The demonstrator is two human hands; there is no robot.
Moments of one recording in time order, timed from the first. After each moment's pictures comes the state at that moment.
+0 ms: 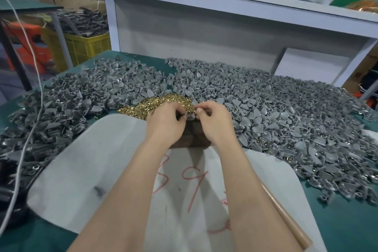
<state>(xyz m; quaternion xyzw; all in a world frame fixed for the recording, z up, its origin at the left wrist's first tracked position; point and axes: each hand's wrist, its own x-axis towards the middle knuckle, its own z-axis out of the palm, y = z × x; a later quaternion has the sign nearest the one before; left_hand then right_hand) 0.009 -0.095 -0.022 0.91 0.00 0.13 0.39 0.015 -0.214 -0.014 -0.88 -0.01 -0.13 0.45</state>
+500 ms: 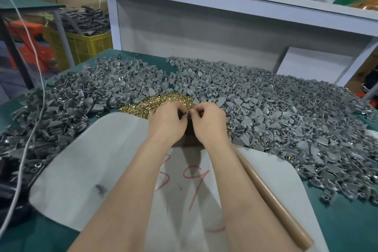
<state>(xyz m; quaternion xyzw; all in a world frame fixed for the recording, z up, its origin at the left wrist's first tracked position) 0.008 -0.096 -0.021 0.92 0.00 0.13 0.38 0.015 -0.197 -0.017 -0.93 0.01 -0.14 0.35</state>
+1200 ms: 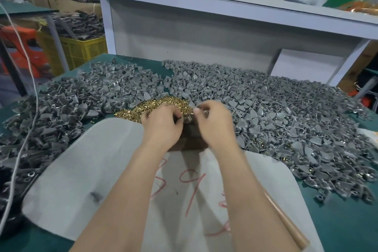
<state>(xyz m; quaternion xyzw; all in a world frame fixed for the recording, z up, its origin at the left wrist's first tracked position) 0.008 -0.096 -0.020 0.93 0.02 0.14 0.34 0.005 -0.217 -0.003 -0.93 0.02 -0.16 0.32</state>
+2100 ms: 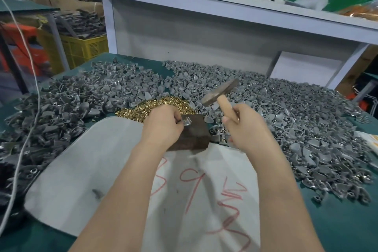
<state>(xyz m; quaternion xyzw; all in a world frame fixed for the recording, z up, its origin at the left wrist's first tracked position) -0.002 -0.092 -0.009 0.93 0.00 0.10 0.36 -0.027 -0.263 0.023 -0.95 0.04 -0.09 0.30</state>
